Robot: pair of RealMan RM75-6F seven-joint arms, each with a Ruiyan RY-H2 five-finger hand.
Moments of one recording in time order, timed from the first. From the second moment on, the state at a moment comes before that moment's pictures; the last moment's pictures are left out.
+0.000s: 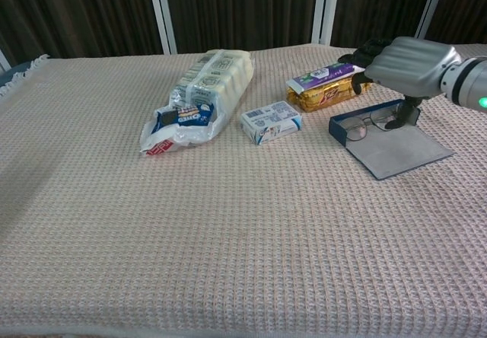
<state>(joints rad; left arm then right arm) -0.11 -1.12 0.00 -1.63 1.51 1.44 0.14 0.79 -1.58 0.07 -0.90 -1.45 0.94 -0.42</state>
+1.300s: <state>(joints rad) -0.11 -1.12 0.00 -1.63 1.52 1.44 0.14 0.61 -1.67 -0.06 -0.68 -1.61 1.08 0.04</state>
